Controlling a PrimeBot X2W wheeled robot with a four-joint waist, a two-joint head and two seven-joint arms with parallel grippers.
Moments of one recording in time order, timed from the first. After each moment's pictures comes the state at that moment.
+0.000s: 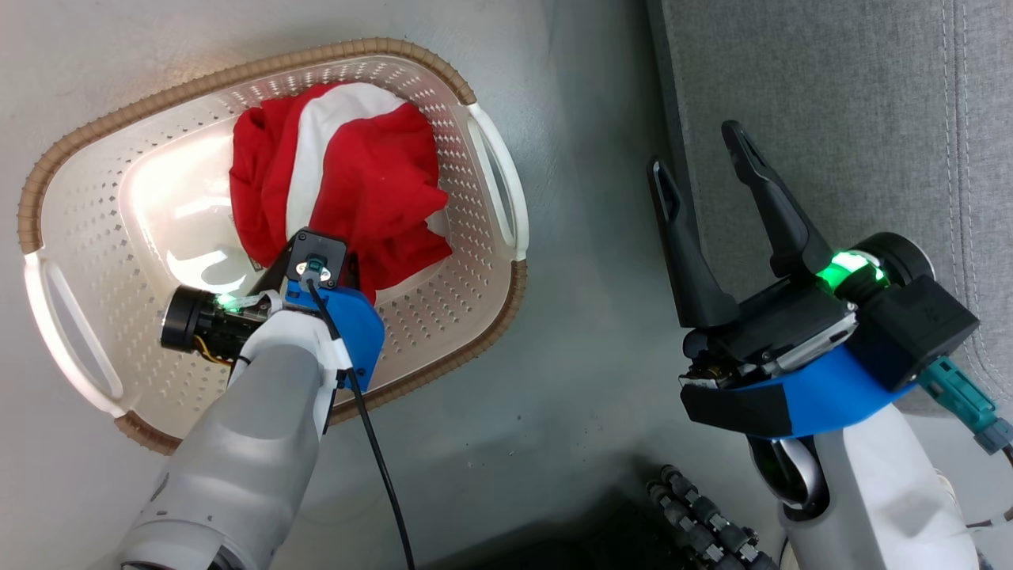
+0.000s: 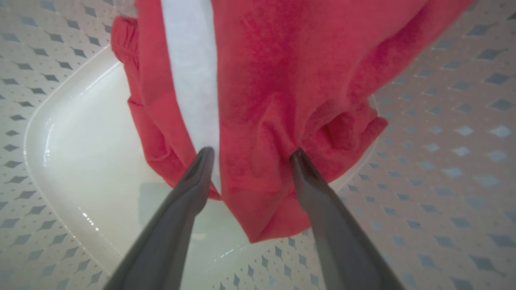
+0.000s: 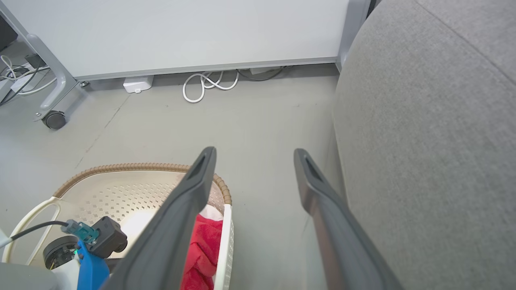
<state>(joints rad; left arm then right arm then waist) -0.89 0.08 -0.70 1.28 -0.39 0.09 -0.16 -0.39 -0.05 0.24 -0.09 0.18 0.13 -0.19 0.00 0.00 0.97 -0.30</state>
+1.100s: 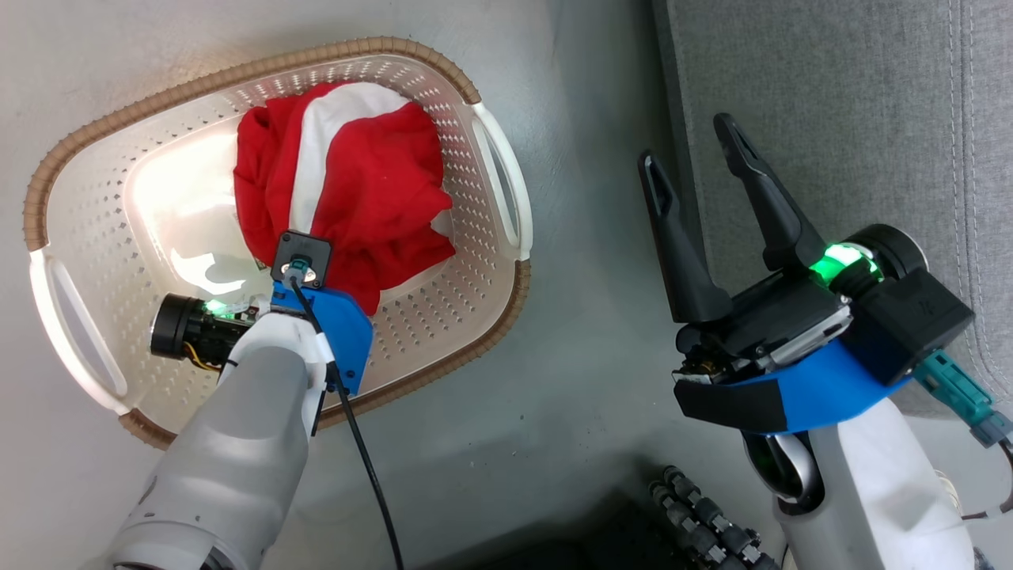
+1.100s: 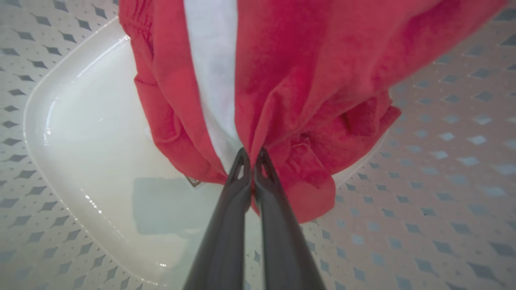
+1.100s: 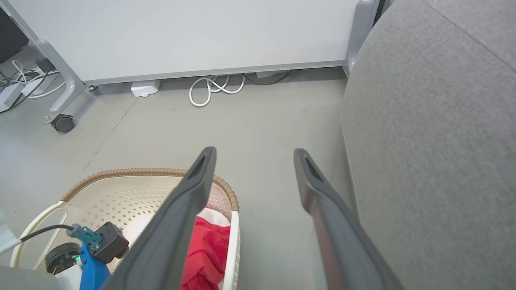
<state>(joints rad) -0.89 0.09 -0.71 1.29 -0.44 0.06 -0.13 -0.41 -0.05 0.25 -0.08 0.19 0.13 -0.20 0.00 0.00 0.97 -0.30</state>
